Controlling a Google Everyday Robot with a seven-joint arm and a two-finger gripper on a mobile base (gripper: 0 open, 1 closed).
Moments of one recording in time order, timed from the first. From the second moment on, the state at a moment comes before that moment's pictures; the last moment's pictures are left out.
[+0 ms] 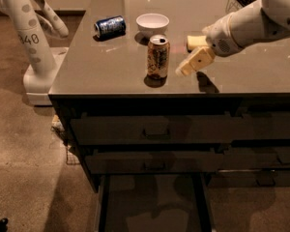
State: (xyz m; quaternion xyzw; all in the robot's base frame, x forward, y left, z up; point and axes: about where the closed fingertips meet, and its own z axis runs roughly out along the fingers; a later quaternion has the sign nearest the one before) arm 0.652 -0.160 0.920 -0.47 0.79 0.09 0.40
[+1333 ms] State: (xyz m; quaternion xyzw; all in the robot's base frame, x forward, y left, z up) arm 0.701 -0.074 0.921 -0.47 0.73 0.19 0.47
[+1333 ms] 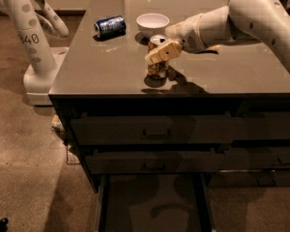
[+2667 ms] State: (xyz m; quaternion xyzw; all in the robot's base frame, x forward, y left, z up) arm 0.620 -0.080 0.969 -0.50 0.70 0.18 0.48
